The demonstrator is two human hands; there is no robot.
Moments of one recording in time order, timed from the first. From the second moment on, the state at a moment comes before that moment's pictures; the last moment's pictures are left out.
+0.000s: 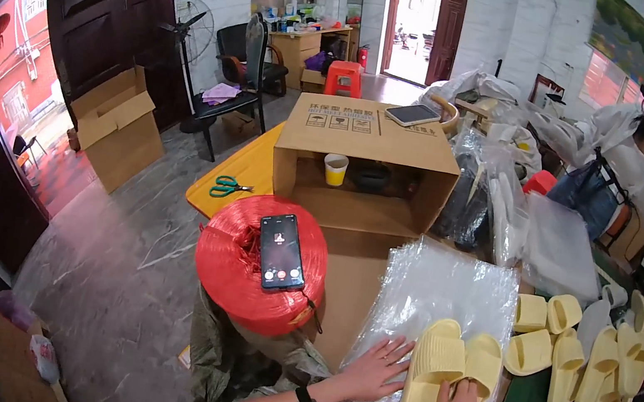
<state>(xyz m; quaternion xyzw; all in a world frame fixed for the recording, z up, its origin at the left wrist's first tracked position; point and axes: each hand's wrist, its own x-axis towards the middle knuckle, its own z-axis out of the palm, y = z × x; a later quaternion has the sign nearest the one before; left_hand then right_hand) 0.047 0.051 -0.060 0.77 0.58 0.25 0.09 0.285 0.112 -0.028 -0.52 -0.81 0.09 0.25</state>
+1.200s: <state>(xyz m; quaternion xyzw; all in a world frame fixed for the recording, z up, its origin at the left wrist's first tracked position) 0.048 0.052 -0.056 0.77 0.58 0.24 0.10 0.287 0.110 -0.042 -0.53 -0.77 0.11 0.32</state>
